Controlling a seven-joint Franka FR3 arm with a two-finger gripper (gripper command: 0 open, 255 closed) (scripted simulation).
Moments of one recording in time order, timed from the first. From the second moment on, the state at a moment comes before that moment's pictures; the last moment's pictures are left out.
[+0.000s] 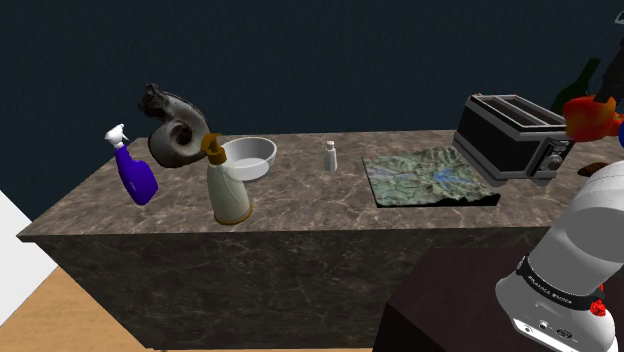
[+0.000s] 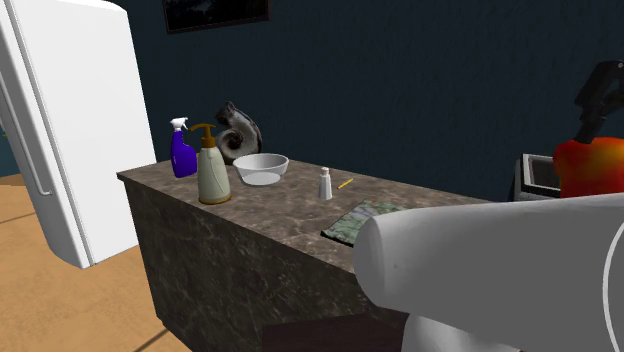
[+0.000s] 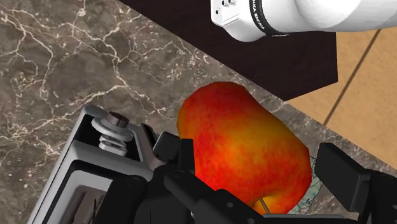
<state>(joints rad) -0.13 -1.05 -0.71 -2.23 -0.36 1.20 -0.32</state>
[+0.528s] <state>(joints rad) -0.15 -1.10 -0.75 -2.34 -0.40 1.27 -0.32</state>
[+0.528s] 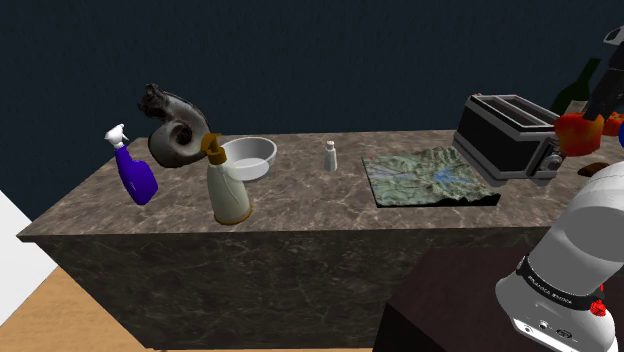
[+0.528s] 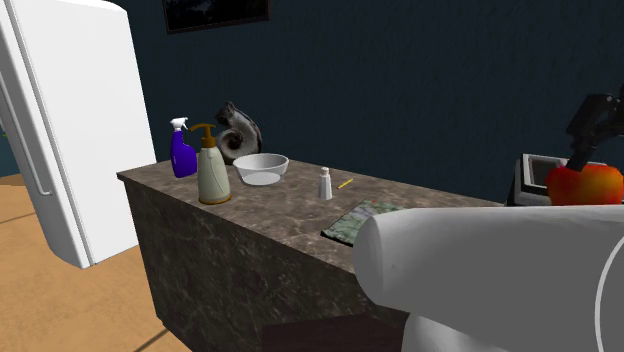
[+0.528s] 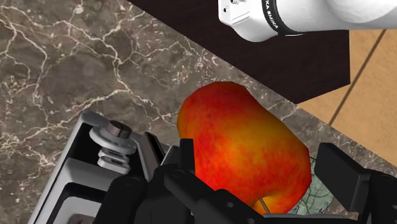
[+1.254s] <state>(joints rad) -0.18 -1.14 -0.83 -2.48 -0.48 1.38 -0.33</state>
